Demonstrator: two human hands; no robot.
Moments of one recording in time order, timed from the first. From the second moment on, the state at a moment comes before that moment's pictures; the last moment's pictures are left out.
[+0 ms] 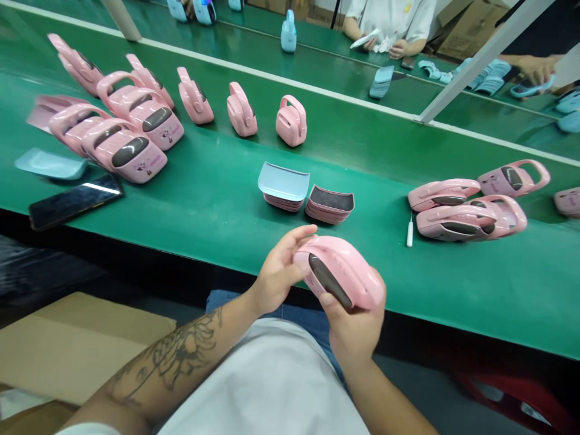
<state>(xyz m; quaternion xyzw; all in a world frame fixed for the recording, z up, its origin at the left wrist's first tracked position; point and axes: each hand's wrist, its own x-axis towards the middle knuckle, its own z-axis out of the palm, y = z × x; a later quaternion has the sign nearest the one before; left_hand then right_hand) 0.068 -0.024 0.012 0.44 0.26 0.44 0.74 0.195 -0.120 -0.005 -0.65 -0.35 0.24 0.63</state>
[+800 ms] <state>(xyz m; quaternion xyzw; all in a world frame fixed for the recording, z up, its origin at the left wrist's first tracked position) 0.091 -0.004 0.022 0.23 0.38 0.38 0.81 0.206 -0.140 -0.003 -0.58 -0.61 0.09 0.52</state>
